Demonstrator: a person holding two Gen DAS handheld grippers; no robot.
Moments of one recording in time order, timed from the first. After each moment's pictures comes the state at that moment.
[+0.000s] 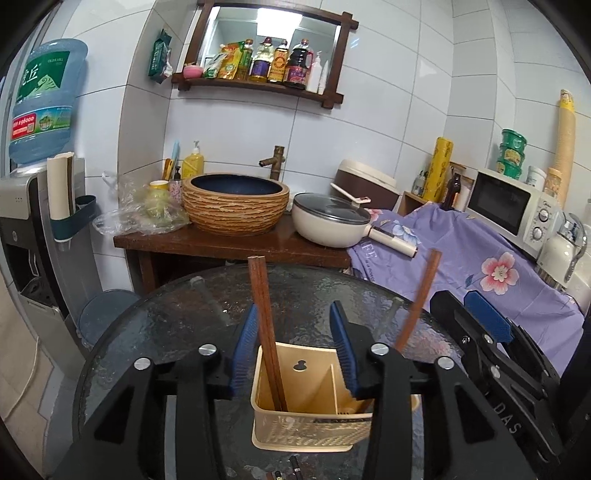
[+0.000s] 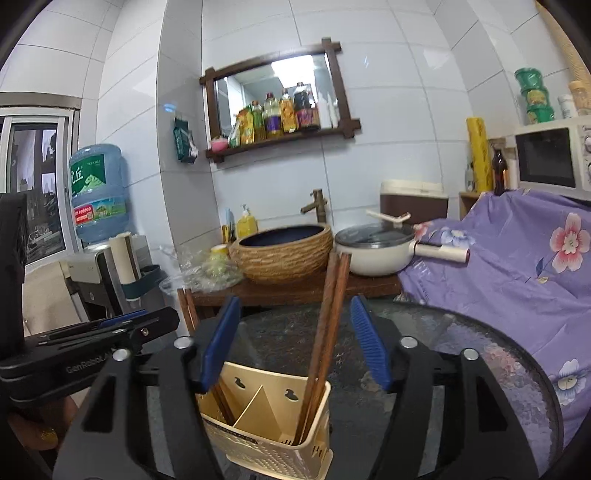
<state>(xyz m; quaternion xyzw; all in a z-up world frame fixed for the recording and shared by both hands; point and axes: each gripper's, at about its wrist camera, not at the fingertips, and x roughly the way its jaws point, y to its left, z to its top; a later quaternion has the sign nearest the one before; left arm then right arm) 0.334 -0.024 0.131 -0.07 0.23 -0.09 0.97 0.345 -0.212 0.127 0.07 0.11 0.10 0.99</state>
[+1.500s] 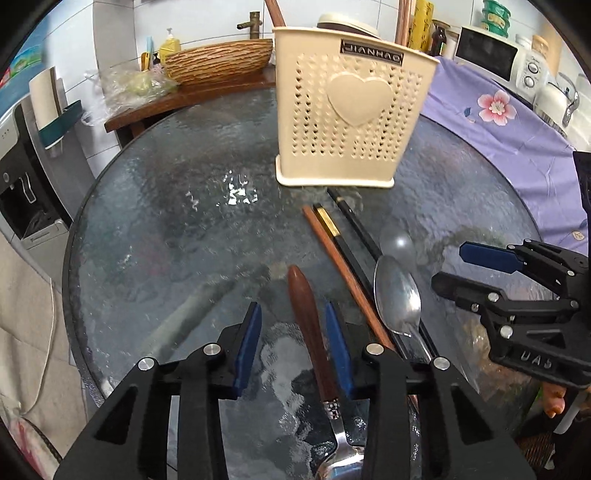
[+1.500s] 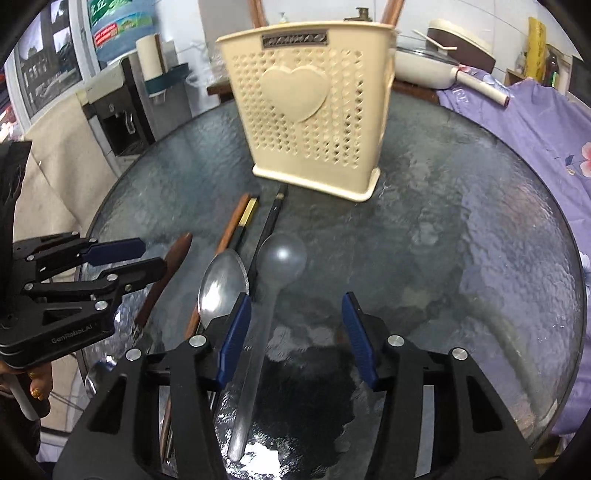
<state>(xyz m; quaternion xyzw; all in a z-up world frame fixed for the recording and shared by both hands) 0.226 -0.009 -0.042 0.03 0.45 -0.11 0.89 0.250 -0.170 -0.047 -0.03 0.44 0.16 0.88</state>
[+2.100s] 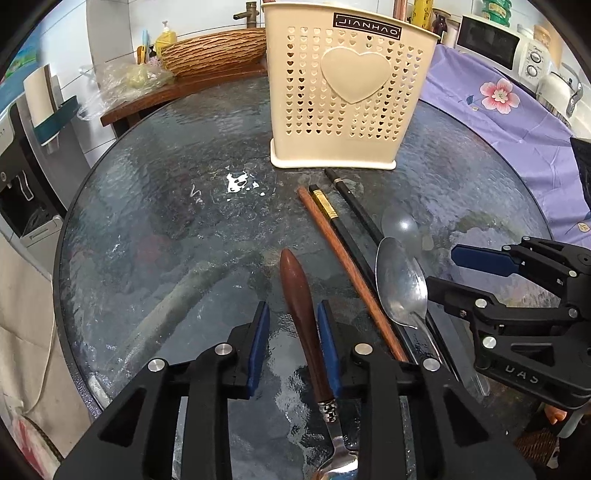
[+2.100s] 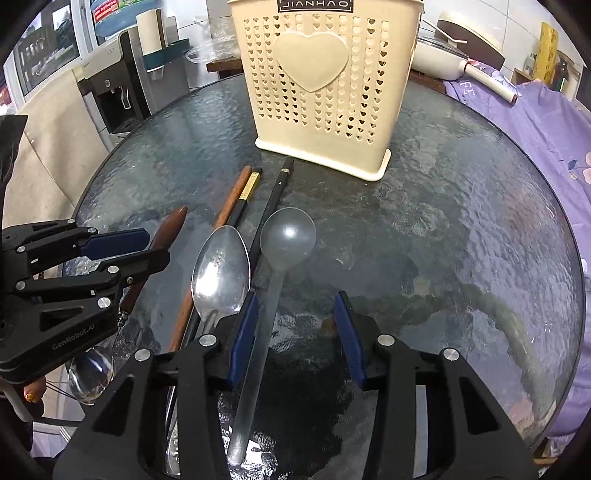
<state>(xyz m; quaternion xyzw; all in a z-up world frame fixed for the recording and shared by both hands) 0.230 -0.016 -0.055 0.04 0.46 -0.11 0.88 0.254 -0.153 -0.061 -0.06 0.47 0.15 0.87</state>
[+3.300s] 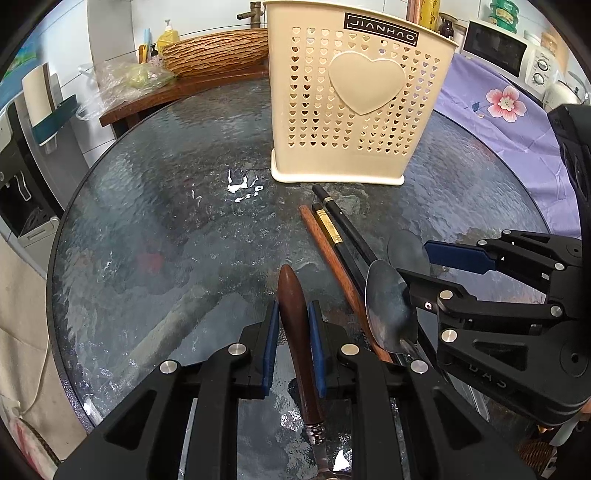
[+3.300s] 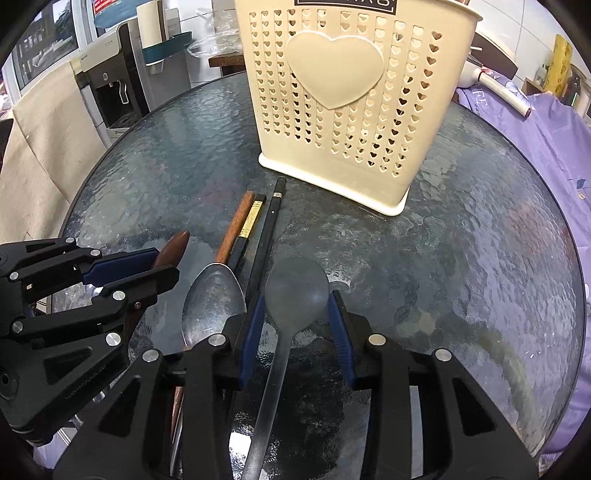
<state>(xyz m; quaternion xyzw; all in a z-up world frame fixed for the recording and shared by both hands) 0.250 -0.020 -0.056 0.03 0.46 -0.11 0.88 0.293 -0.127 -0.061 -0.07 0.47 0.15 0.86</state>
